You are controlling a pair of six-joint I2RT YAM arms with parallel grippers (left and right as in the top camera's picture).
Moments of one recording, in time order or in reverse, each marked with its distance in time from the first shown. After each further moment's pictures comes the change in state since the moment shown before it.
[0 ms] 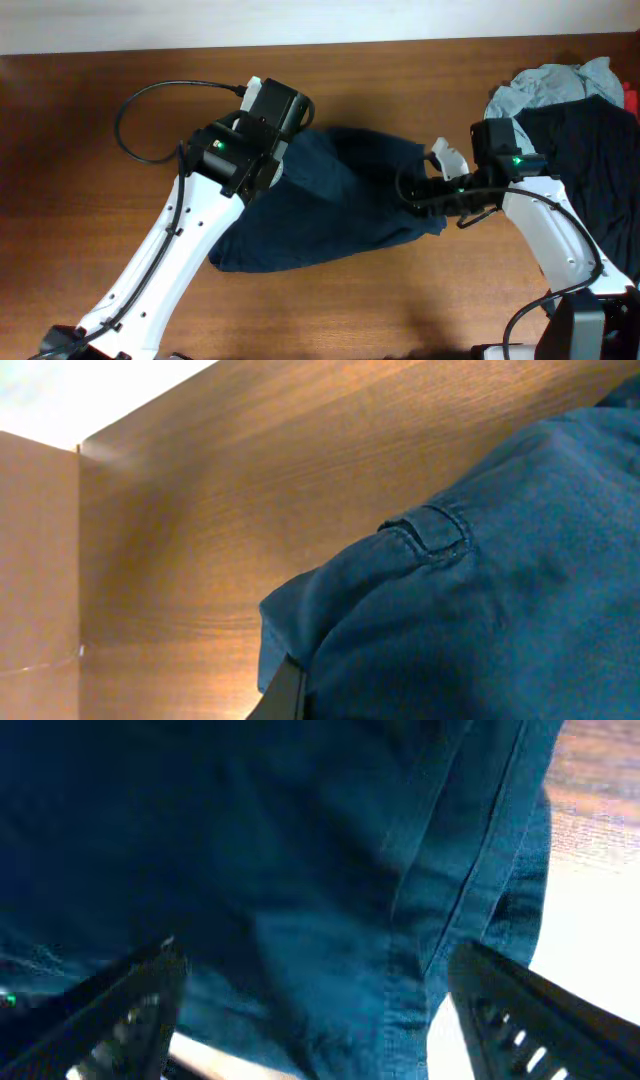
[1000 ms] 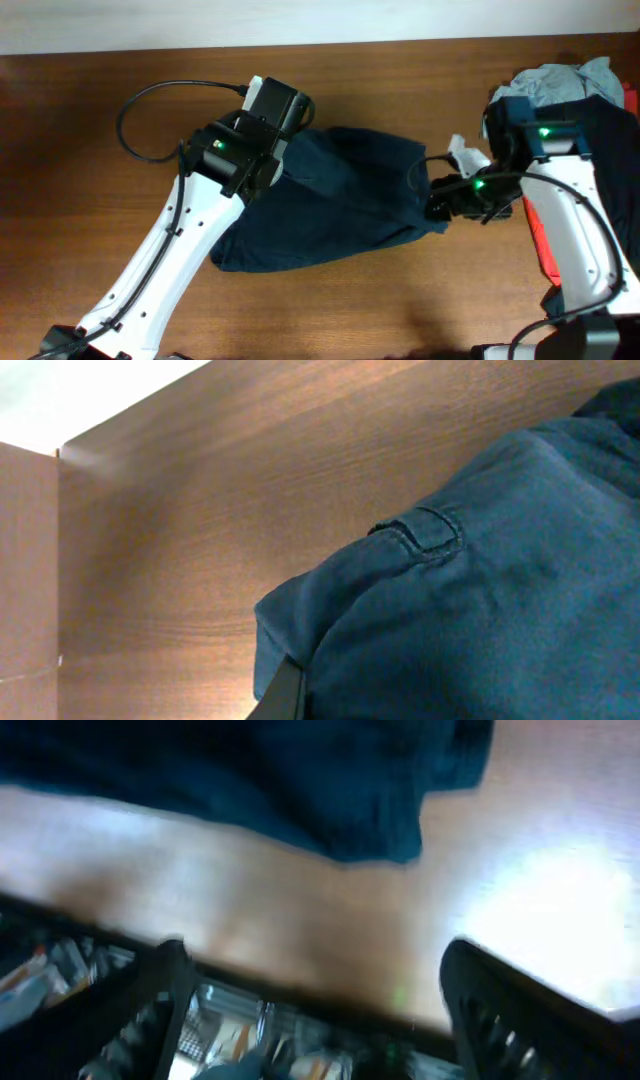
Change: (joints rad) left arm 0.000 0.000 0.000 0.020 0.037 0.000; right arm 0.000 0.000 0.284 -0.533 0.154 -0.063
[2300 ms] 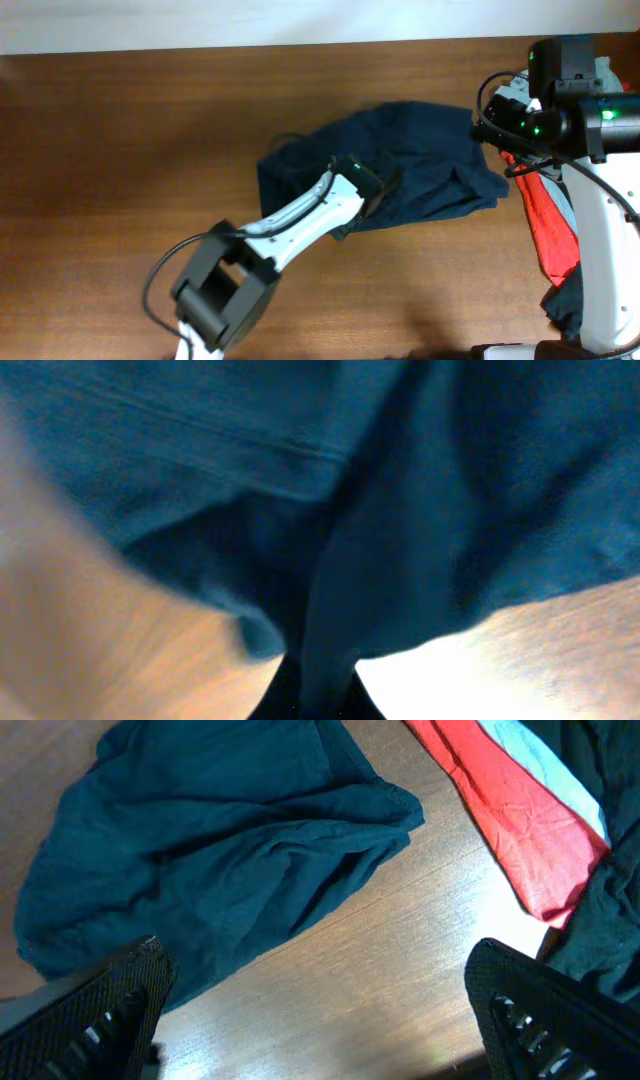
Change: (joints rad) left arm -0.286 0.424 -0.070 0.005 0.142 0.108; right arm 0.000 0.000 0.454 -0.046 0.447 0.628
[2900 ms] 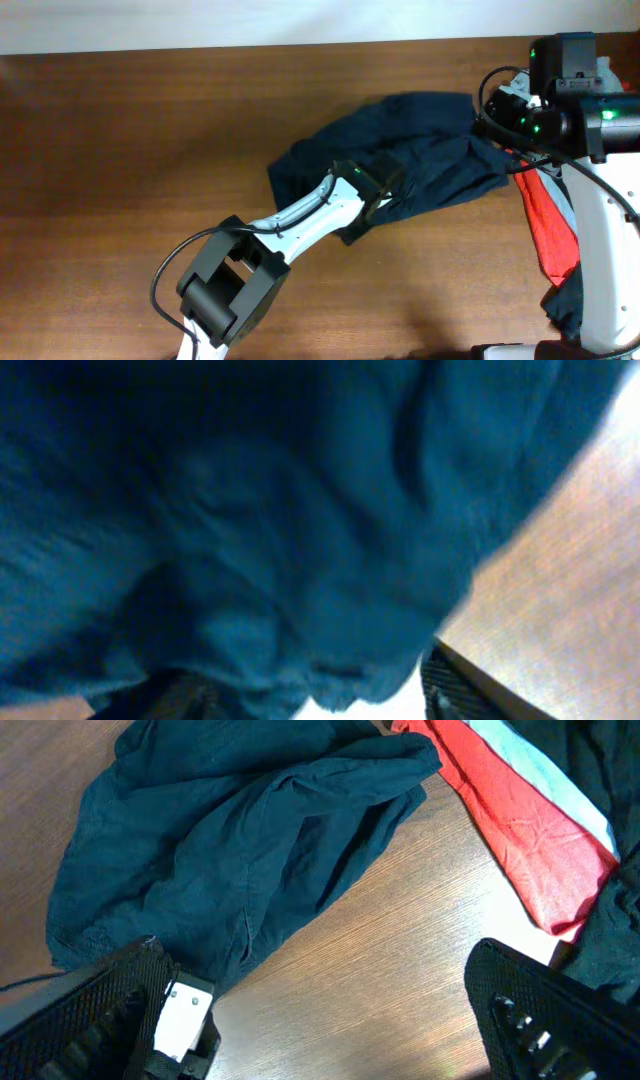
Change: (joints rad) left arm -0.001 0.059 -0.053 0.231 0.215 0.174; right arm 0.000 0.000 0.000 0.037 0.002 0.008
